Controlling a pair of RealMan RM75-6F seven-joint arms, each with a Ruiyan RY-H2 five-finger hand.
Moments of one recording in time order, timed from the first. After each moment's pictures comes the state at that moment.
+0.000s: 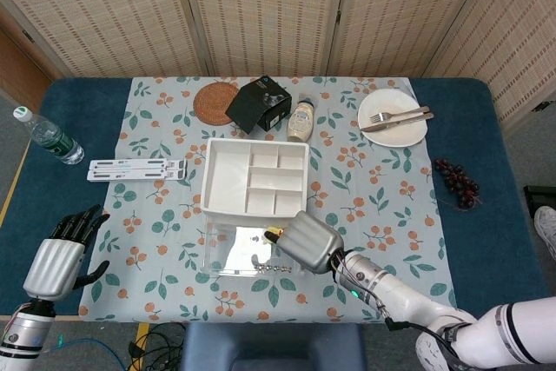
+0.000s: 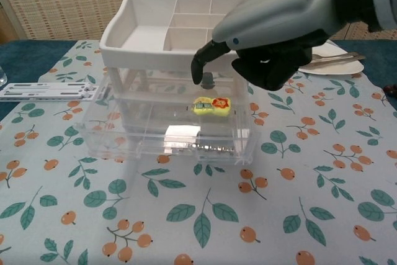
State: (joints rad) left arm -0.19 -1.17 -0.01 -1.65 1.58 1.43 0.21; right arm 1.28 -1.00 -0.02 -2.28 -0.67 0.87 -0.95
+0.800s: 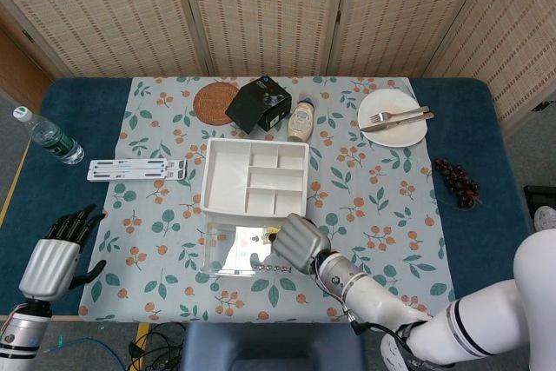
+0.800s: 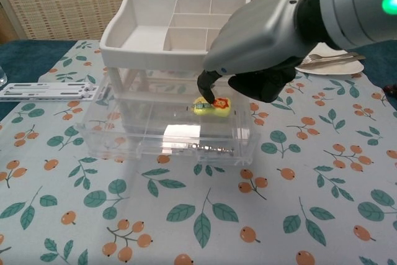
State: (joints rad) left arm -0.18 -1.17 -0.02 -1.63 1.58 1.44 0.18; right arm 1.53 -1.10 -0.12 -2.30 -0.38 1.02 -1.17
